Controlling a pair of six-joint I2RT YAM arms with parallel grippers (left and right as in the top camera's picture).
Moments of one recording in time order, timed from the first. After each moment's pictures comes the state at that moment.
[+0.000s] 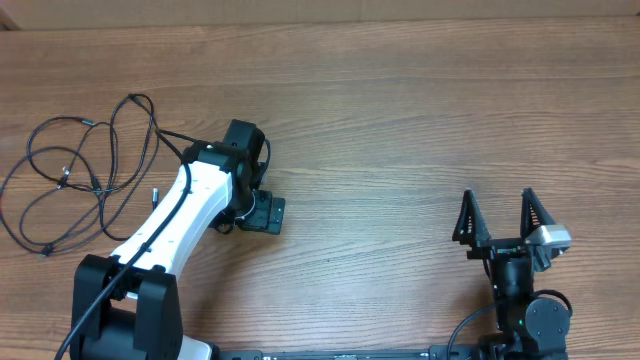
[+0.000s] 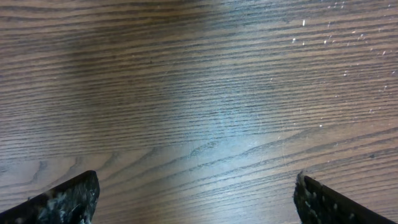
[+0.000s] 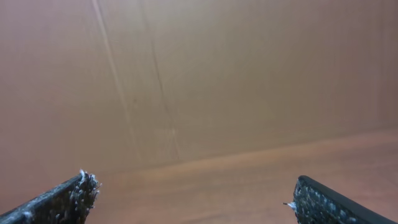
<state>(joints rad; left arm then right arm) -0.27 1.64 1.11 -1.06 0.03 -0.16 0.13 0.01 0.02 0.18 0.07 0.22</state>
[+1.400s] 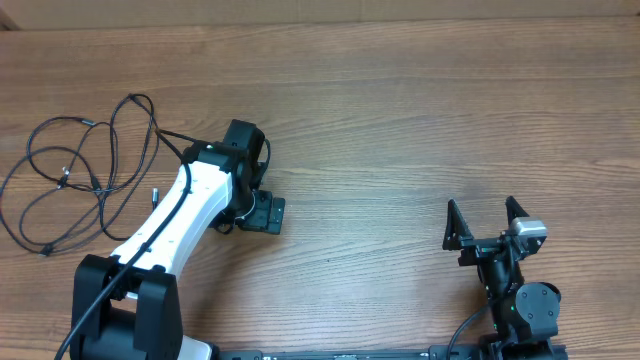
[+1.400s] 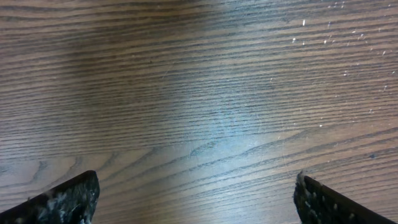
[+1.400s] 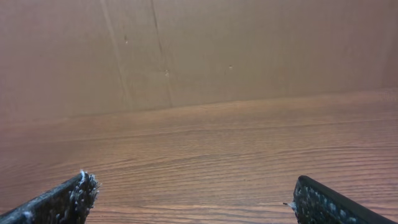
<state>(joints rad) -0.27 1.64 1.11 -1.06 0.03 -0.16 0.13 0.01 0.02 -0.03 0.03 0.15</state>
